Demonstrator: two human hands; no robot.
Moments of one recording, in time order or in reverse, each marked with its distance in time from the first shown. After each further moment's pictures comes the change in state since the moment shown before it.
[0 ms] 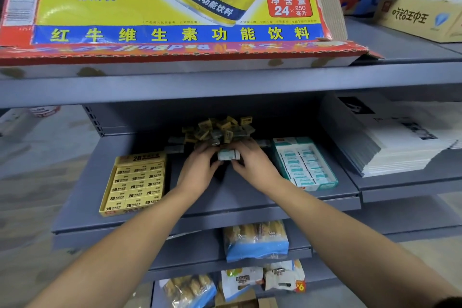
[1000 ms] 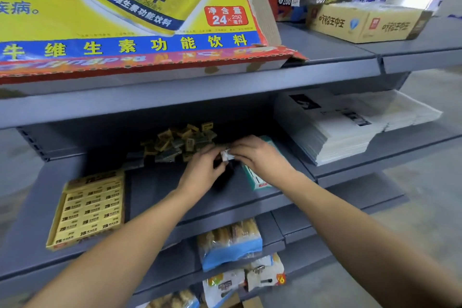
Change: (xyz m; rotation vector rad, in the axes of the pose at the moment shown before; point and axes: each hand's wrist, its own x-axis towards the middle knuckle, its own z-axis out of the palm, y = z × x) left_hand 0.022 0.074 0.039 -0.187 -0.076 0.251; right_hand -0.037 0.051 -0.094 -0.194 -0.002 -0.181
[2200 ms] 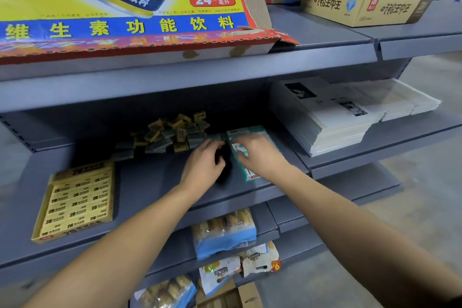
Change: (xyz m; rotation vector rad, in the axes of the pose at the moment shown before) left_hand -0.004 0.010 0.022 0.110 -0.015 -0.127; right_hand -0.010 0.001 0.006 0.037 -0.163 0.382
